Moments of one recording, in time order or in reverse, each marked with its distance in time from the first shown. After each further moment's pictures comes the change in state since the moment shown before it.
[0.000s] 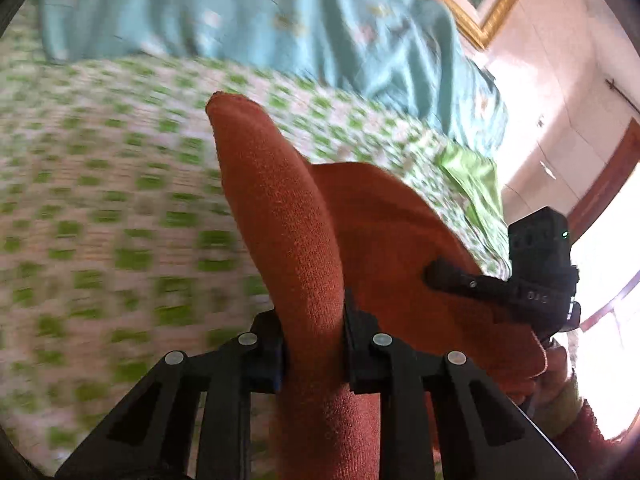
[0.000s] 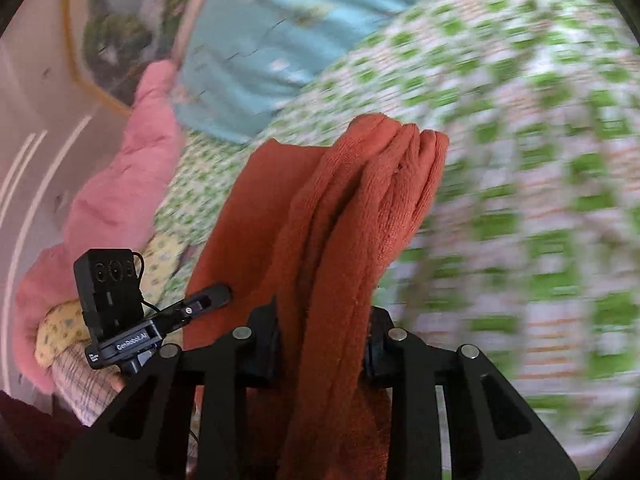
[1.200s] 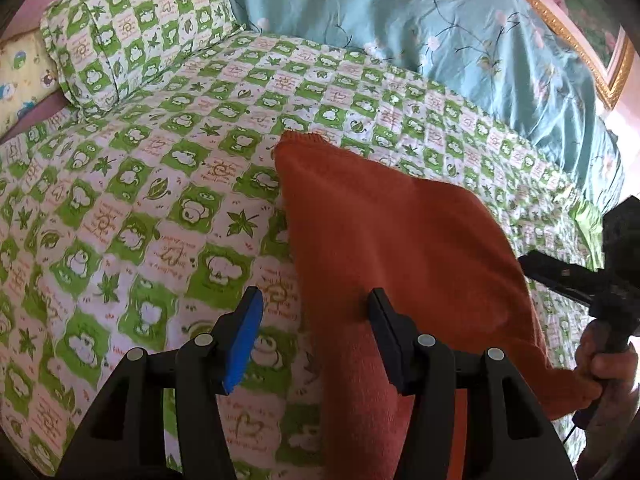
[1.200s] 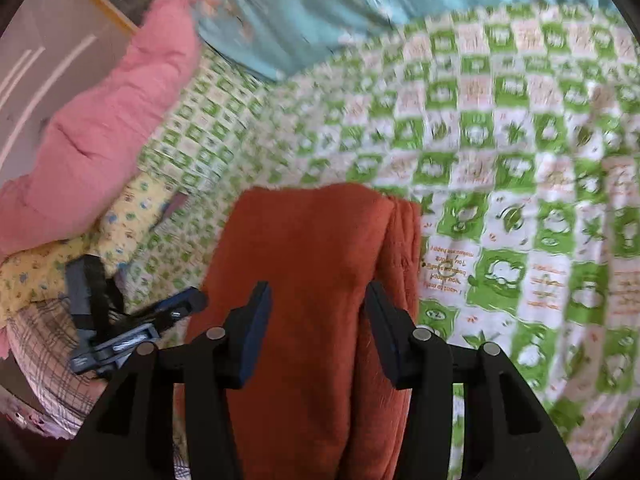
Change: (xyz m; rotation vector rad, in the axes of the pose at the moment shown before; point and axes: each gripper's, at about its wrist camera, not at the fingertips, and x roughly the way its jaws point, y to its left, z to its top) left arm -0.054 0.150 -0.026 -0.219 -0.027 0.393; right arm 0.146 0.086 0.016 -0.177 0.166 -0.124
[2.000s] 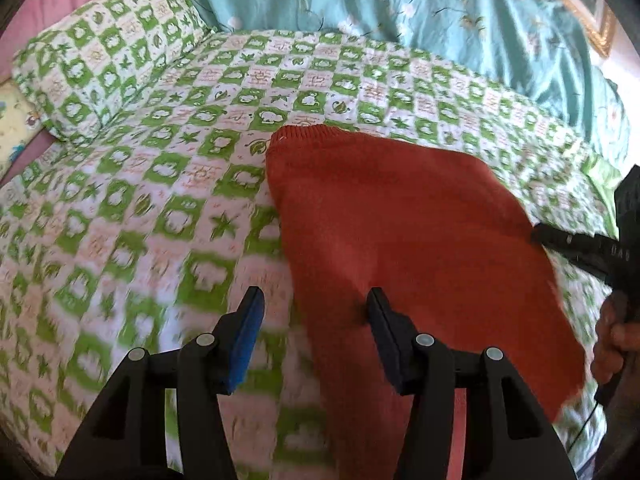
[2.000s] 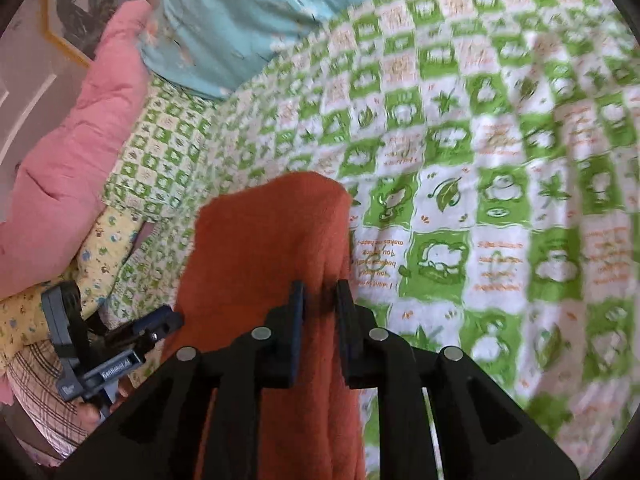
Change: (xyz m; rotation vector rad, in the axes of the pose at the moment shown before) left arm 0.001 -0.025 -0.009 0.137 0.040 0.061; right arm -0.021 -0.034 -0.015 0.125 -0.078 -0.060
